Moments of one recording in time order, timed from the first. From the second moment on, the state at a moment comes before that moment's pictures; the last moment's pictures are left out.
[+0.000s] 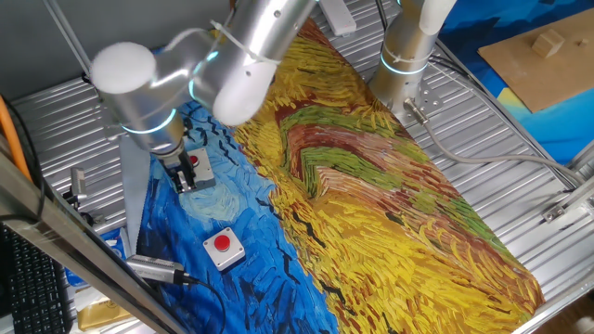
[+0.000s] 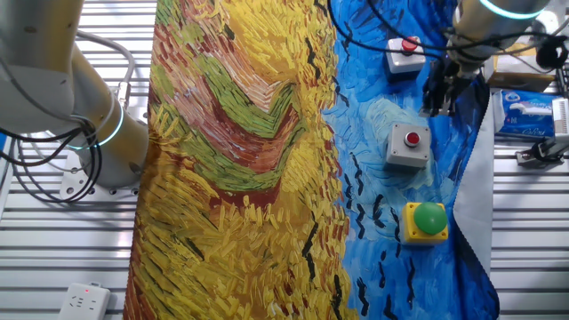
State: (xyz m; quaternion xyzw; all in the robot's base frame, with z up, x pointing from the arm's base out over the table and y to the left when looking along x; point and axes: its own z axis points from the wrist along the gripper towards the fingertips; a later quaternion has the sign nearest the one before) arm 0.638 0.051 0.094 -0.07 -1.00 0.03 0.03
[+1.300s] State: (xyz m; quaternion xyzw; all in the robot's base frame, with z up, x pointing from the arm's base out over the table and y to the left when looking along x) arm 0.639 0.051 0.094 -0.03 -1.00 0.01 0.05
